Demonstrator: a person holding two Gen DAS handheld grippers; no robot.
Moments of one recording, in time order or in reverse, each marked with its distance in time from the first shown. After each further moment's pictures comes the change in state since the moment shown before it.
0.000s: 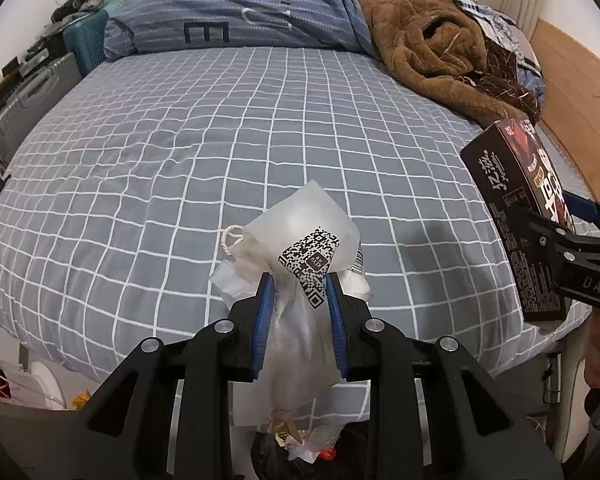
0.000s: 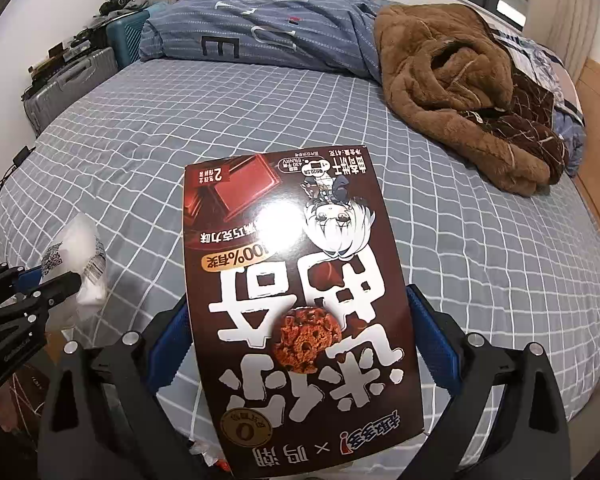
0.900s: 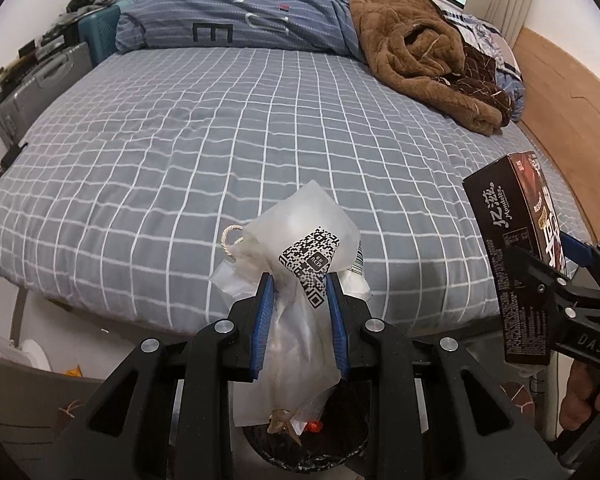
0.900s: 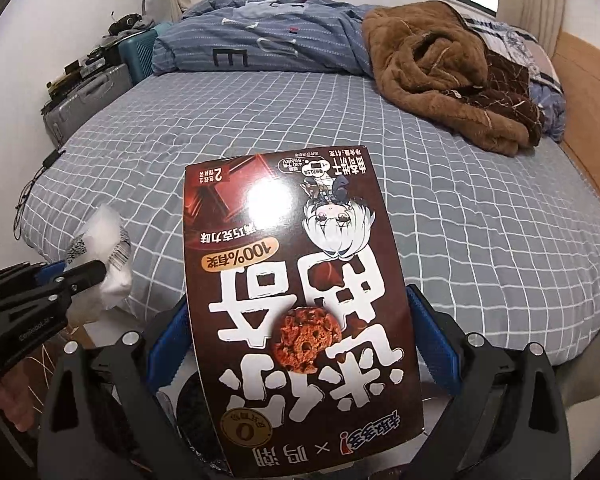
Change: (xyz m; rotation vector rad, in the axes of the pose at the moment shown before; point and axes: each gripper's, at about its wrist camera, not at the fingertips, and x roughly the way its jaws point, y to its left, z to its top) left arm -0.072 0.005 -0.086 -0.027 -0.024 -0.045; right arm -0.101 0.030 -0.105 0.077 0.000 0.041
